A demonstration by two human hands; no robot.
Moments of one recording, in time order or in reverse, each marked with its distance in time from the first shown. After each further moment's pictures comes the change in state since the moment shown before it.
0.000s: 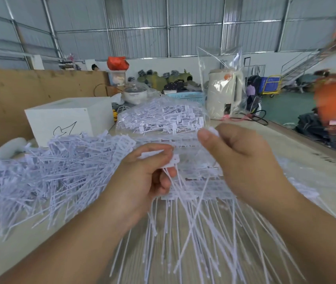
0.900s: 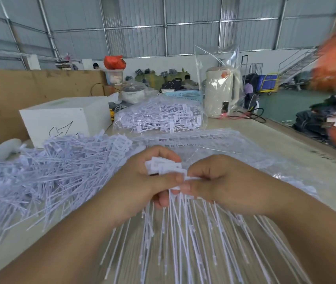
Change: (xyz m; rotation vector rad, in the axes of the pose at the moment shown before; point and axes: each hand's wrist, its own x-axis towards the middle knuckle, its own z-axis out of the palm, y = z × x) left_hand 0.000 0.003 -0.010 0.428 -0.290 0.065; right_hand 0.000 0.004 -0.007 -0.072 -0.730 0.162
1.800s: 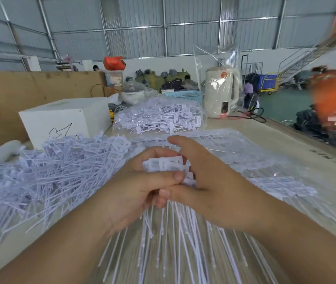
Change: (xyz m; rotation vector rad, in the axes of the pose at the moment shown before) left_hand 0.000 0.002 0.008 -0.307 0.035 -0.108; right_hand 0.003 -0.007 0.024 0.065 0.194 -0.118
